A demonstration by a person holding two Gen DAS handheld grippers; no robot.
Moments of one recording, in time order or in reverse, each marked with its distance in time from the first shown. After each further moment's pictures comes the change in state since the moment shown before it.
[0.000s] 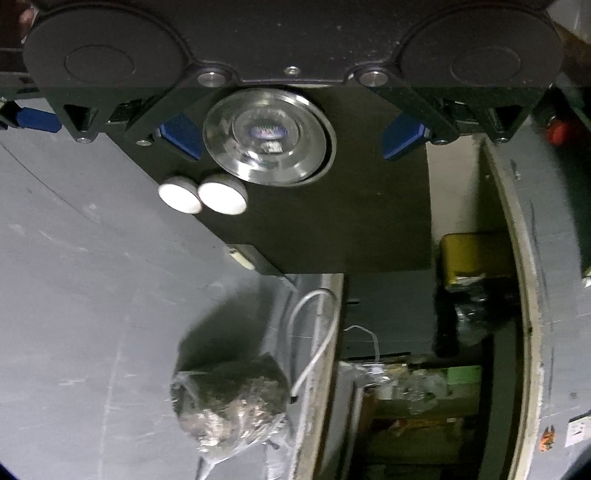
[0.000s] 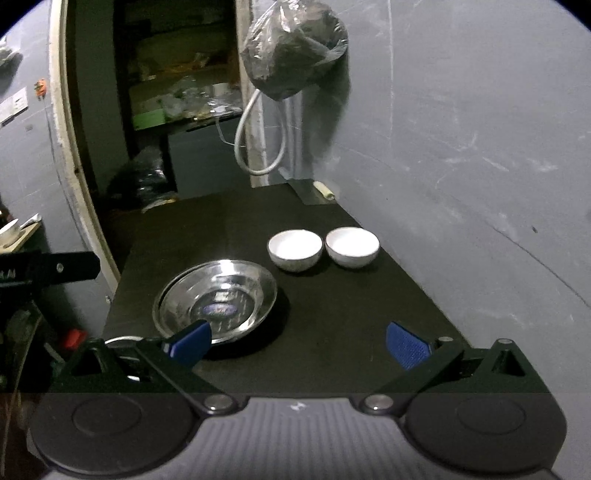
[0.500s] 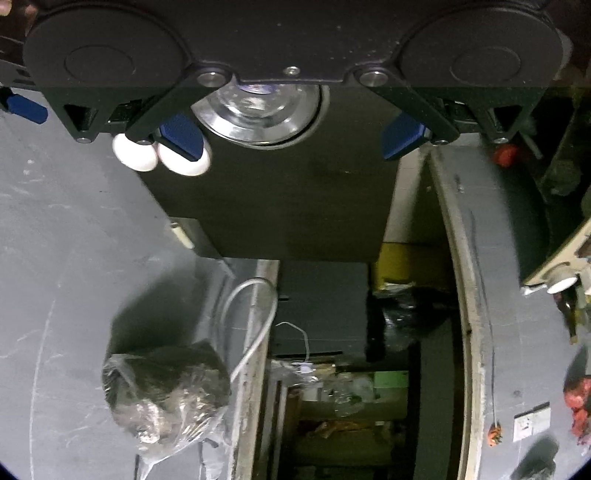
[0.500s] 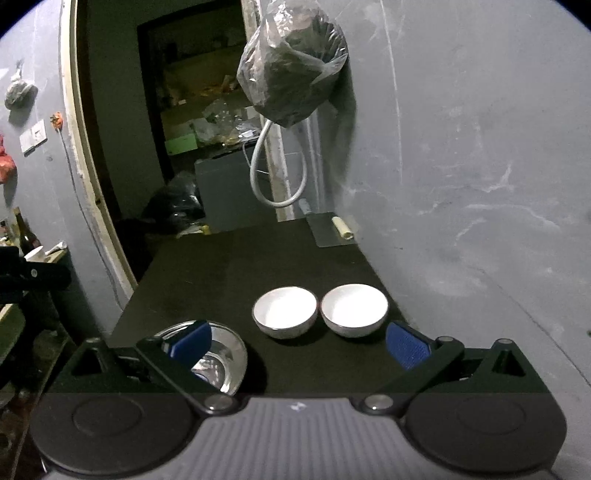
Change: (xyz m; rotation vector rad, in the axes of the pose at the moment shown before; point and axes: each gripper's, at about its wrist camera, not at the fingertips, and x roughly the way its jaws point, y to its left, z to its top) left arm 0.031 -0.052 0.055 -0.091 0.016 0.274; right arm 0.072 -0.072 0.055 0.000 -0.067 0.173
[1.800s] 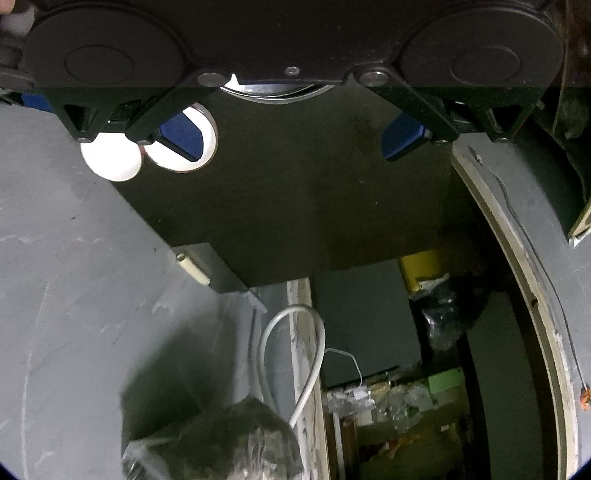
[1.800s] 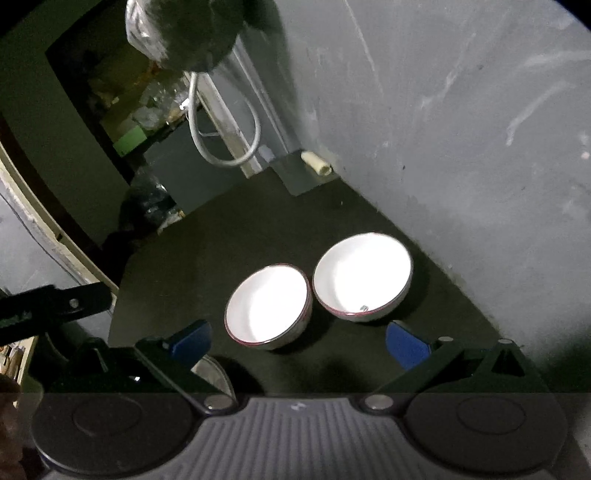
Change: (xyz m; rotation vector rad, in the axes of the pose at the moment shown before) left arm 0.139 -0.067 0.040 0.219 0.116 -0.018; right arm 0.122 -0.035 0.010 0.337 0.209 0.003
